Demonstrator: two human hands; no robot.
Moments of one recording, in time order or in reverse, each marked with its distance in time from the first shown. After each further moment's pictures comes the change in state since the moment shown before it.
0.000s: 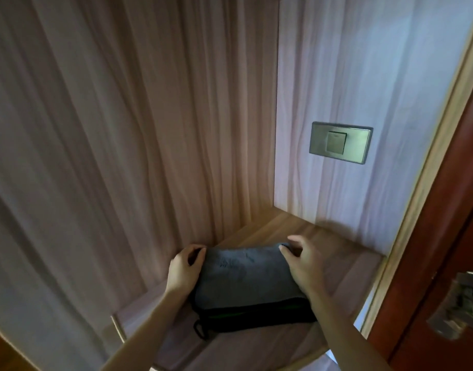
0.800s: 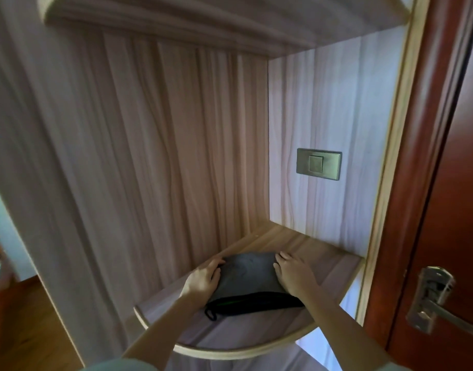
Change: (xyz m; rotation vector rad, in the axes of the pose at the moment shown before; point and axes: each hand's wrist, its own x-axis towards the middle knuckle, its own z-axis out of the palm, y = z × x) left_hand -0.028 0.009 -0.009 0.265 -0.332 0.249; right_hand -0.025 -0.026 -0.020 -0.869 -0.370 -0.279
